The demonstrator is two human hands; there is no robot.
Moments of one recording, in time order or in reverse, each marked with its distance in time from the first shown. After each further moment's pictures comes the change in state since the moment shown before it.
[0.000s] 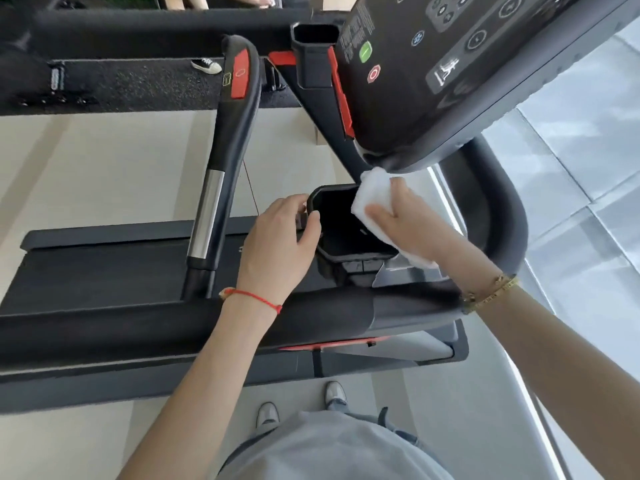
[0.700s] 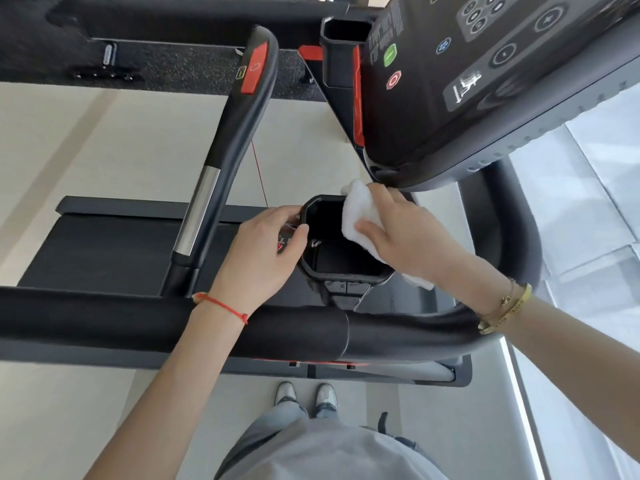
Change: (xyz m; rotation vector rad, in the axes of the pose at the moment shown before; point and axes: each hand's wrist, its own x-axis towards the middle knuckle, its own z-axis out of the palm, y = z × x) left_hand 0.003 -0.004 0.008 -0.087 0.000 -0.072; right_hand 0.024 0.013 -0.011 -0.364 -0.002 -0.371
